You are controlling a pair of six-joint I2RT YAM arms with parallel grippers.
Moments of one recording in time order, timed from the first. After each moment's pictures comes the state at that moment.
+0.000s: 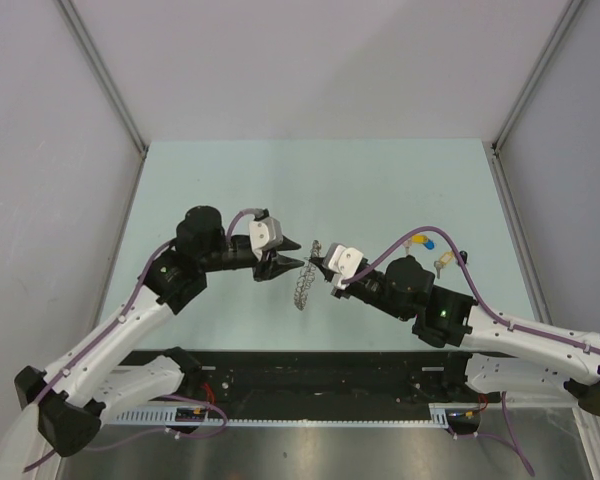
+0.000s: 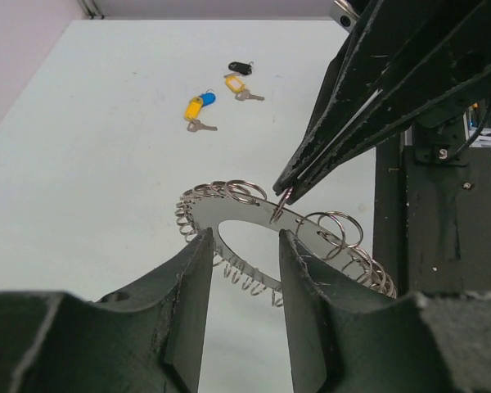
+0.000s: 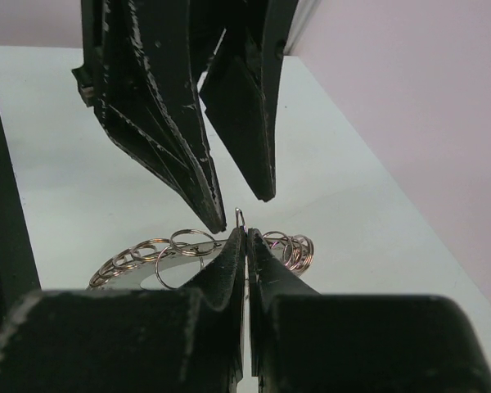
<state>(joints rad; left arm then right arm) -0.63 0.93 0.90 -0.21 0.69 0.29 1.17 0.95 0.80 0.12 0.15 -0.37</state>
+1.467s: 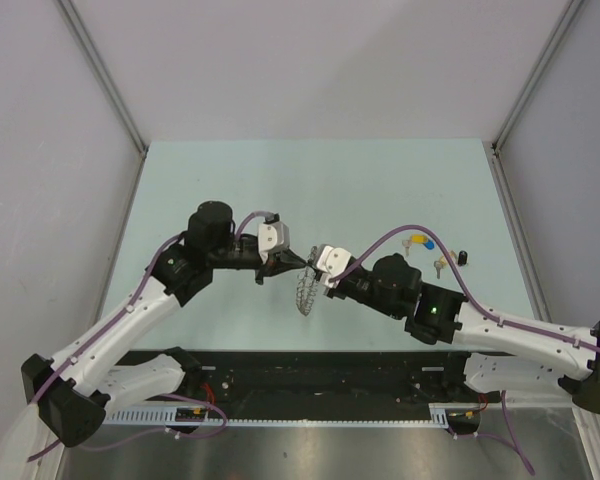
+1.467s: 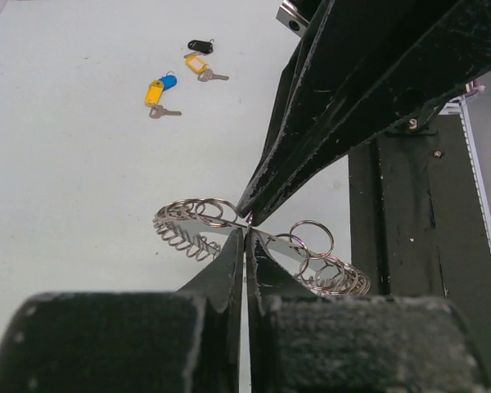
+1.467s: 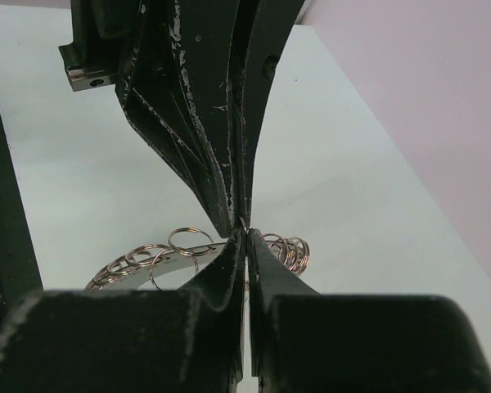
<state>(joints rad) -0.63 1.01 0.94 -0.32 0.78 0.38 1.17 1.00 0.81 0.09 0.13 -0.37</state>
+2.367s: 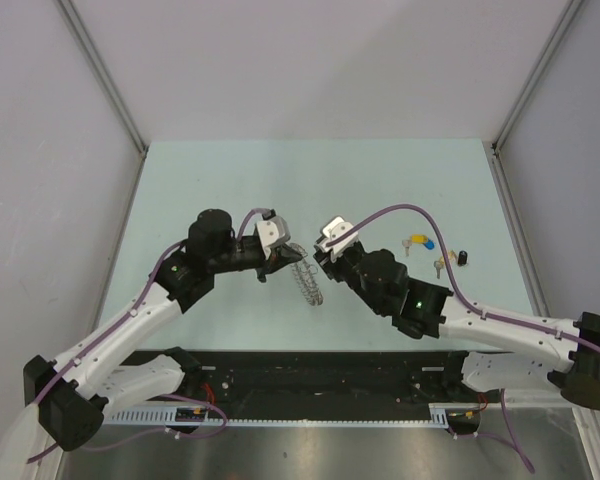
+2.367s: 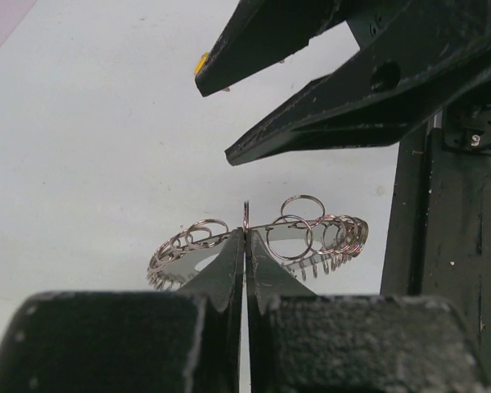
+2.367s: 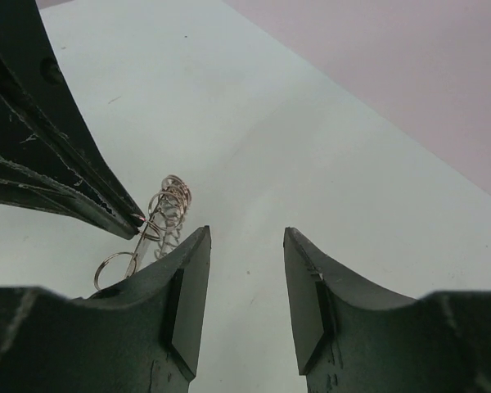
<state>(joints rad) -0.63 0.98 0.85 -0.19 0.61 0.28 1.15 1.08 0.83 0.13 0.50 -0.18</state>
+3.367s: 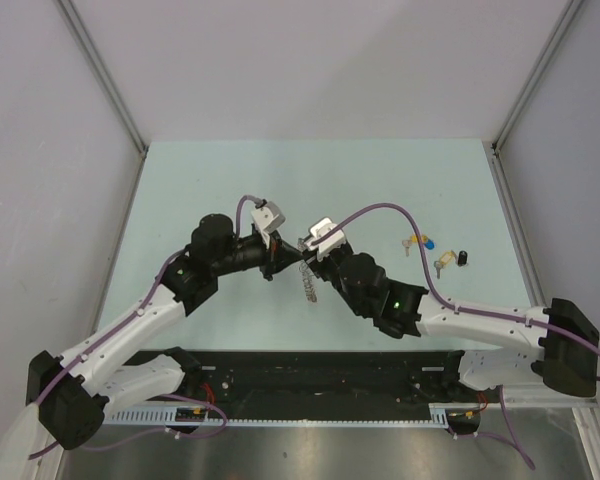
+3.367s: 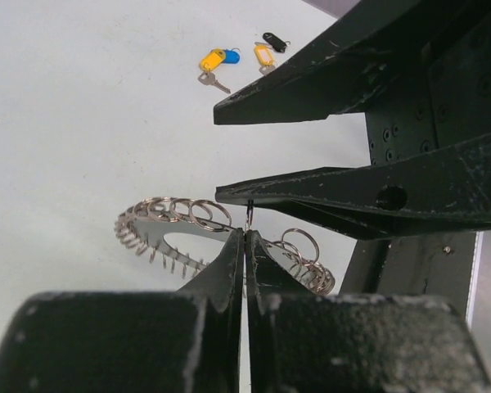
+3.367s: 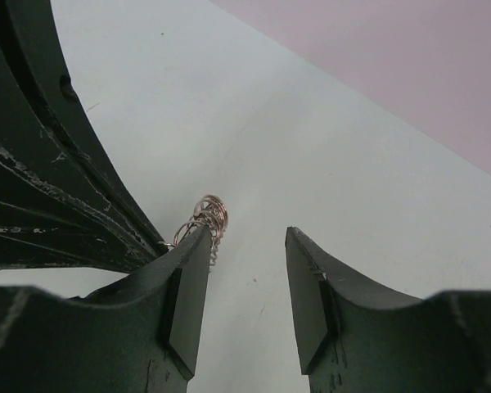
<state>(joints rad) -0.63 0.99 0.77 -0.06 0.51 -0.07 1.18 1.23 0.83 0.27 0.62 -0.15</state>
